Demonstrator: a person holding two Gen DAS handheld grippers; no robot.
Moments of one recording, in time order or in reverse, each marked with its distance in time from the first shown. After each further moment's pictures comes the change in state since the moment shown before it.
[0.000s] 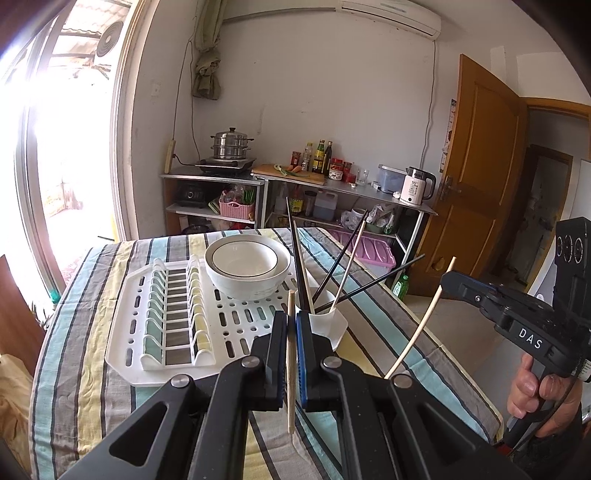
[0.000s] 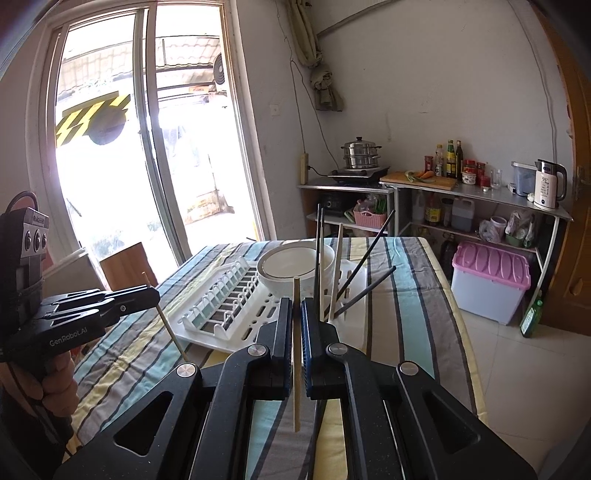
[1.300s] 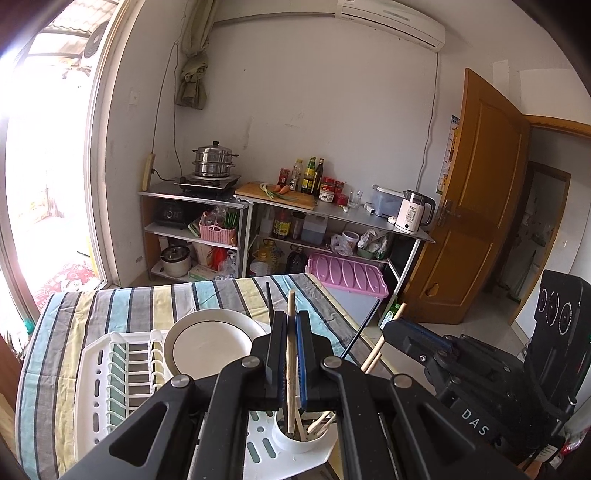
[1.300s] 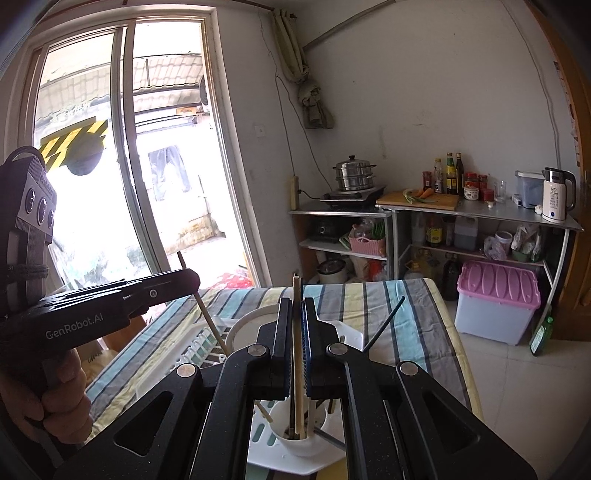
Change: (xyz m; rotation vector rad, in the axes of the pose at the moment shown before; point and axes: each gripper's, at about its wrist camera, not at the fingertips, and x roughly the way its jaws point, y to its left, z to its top) left arm 0.112 -0.003 0.118 -0.019 -0.036 -0.061; right arm 0.093 -0.031 0.066 0.037 -0.059 -0.008
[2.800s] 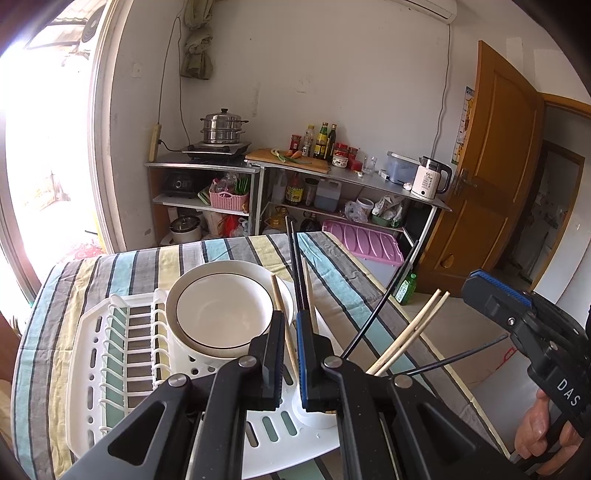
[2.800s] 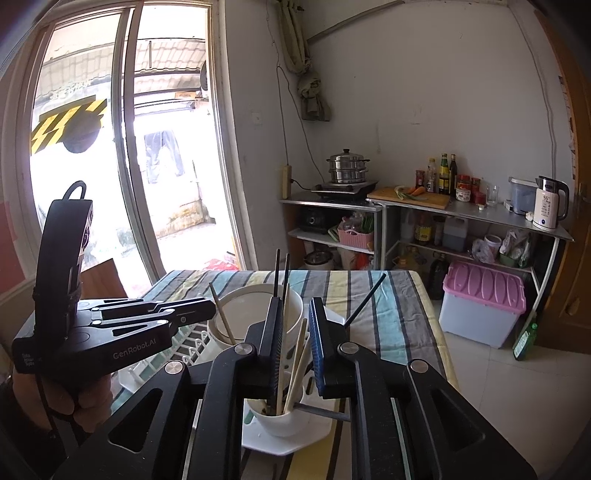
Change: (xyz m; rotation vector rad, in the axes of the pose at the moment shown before) left arm 0.032 0.012 -0.044 0.009 0.110 0.058; right arm -0.016 -0.003 -0.016 -0.056 0.020 -0.047
